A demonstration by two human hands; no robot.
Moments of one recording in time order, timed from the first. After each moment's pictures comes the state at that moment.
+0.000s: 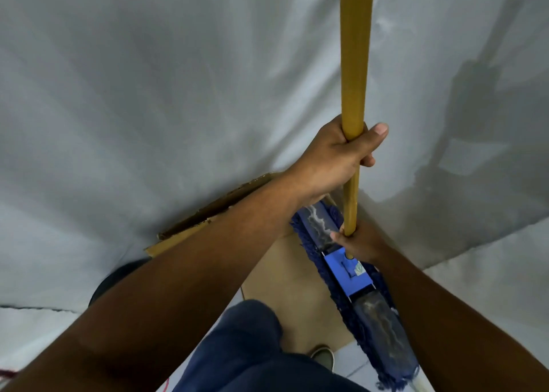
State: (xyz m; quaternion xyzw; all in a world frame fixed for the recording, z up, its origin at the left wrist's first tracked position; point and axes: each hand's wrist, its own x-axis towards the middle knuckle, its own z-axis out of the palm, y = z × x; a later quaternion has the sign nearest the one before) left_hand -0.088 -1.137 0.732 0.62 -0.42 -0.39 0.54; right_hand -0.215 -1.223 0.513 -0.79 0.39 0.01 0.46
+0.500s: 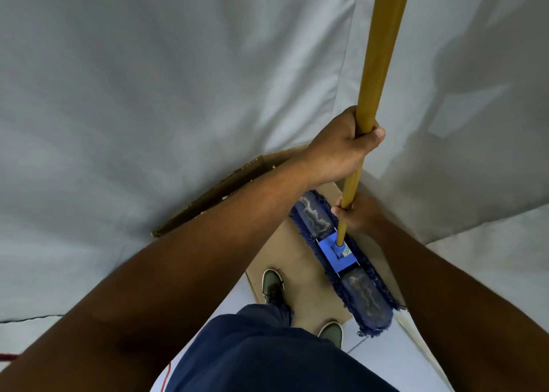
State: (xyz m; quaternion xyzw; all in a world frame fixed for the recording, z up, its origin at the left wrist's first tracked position) left_hand -0.055 -1.197 0.679 0.66 -0.49 -0.38 0.42; right_hand -0.178 -1.264 0.476 -0.80 0.40 -0.02 0.45
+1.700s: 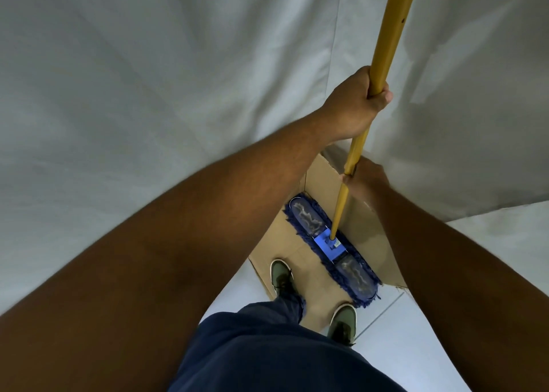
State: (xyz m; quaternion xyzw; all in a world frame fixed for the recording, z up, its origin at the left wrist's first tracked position) left_hand -0.018 -1.314 0.626 0.67 -0.54 -0.36 0.36; right_hand -0.128 -1.321 0.474 -0.74 0.58 0.00 0.35
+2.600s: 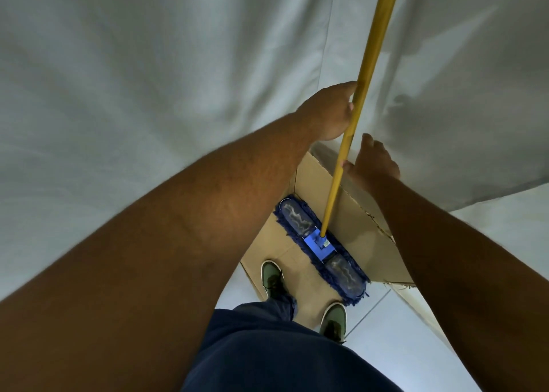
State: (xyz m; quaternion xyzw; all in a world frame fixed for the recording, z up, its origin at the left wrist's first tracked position) left_hand -0.004 -1.292 0.622 0.70 -0.65 -0.23 0.16; right_hand -0.139 -1.313 0.515 -0.78 0.60 0.01 0.20
